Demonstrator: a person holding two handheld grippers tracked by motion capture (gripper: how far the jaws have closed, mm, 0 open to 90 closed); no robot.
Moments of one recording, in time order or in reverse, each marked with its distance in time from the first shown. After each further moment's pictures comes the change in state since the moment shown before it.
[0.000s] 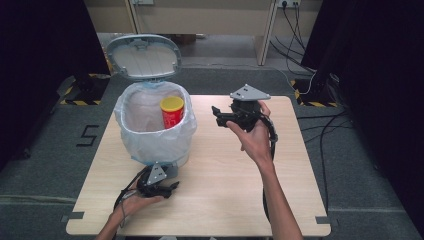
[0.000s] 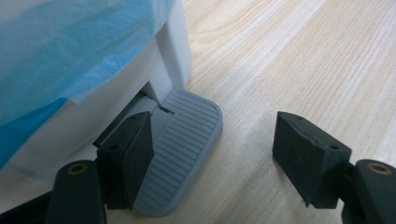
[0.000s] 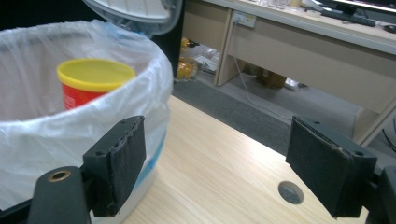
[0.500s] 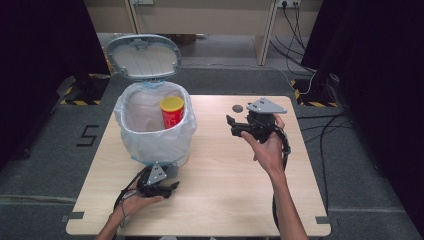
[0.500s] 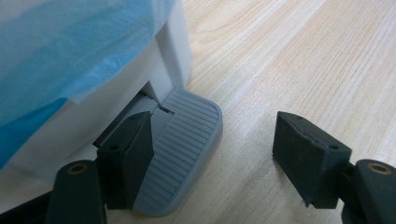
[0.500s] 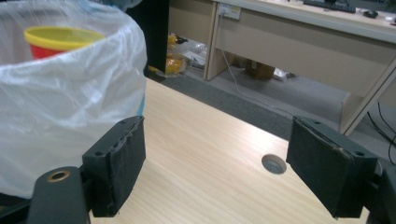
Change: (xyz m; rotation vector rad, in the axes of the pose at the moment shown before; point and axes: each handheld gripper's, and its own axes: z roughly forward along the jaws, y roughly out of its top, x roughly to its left) left arm 0.000 0.000 0.000 -0.004 0.003 -0.001; right arm -0.018 -0.039 -0.019 0.009 -0.043 0.042
